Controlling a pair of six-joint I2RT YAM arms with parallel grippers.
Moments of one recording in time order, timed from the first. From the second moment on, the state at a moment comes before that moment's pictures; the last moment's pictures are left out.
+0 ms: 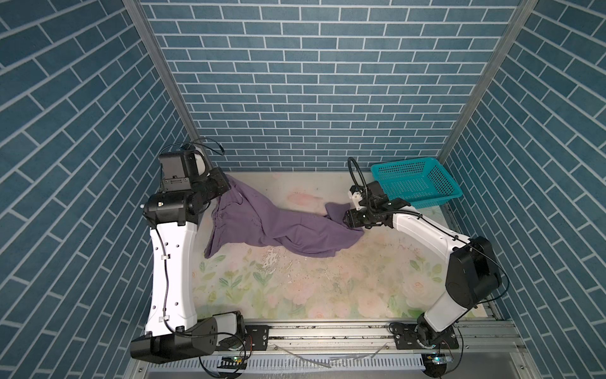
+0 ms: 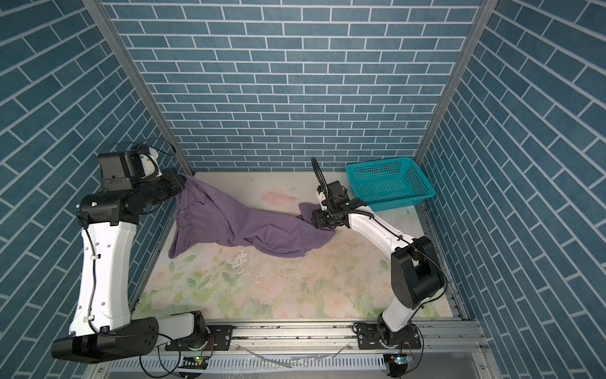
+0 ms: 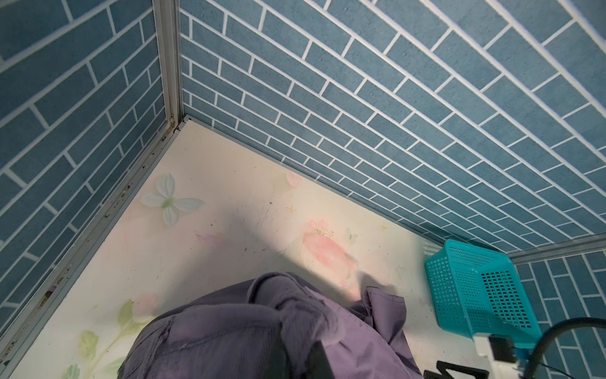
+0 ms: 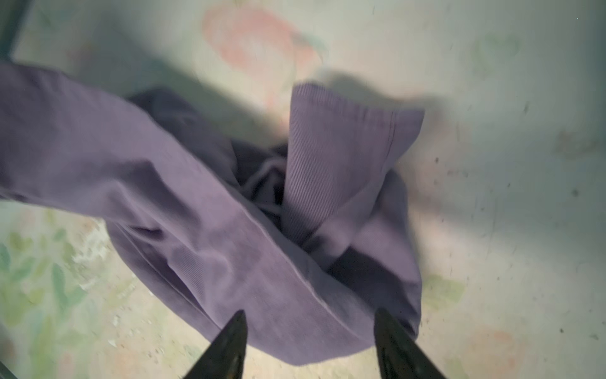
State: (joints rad) left arm 0.14 1.27 1.71 -1.00 0.19 -0.41; right arm 0.57 1.68 1.27 -0.61 -0.16 0.19
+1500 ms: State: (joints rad) left arm -0.15 1.37 2.42 -0.99 0.48 -0.45; right arm 0.44 1.54 1.99 -0.69 0.18 0.18
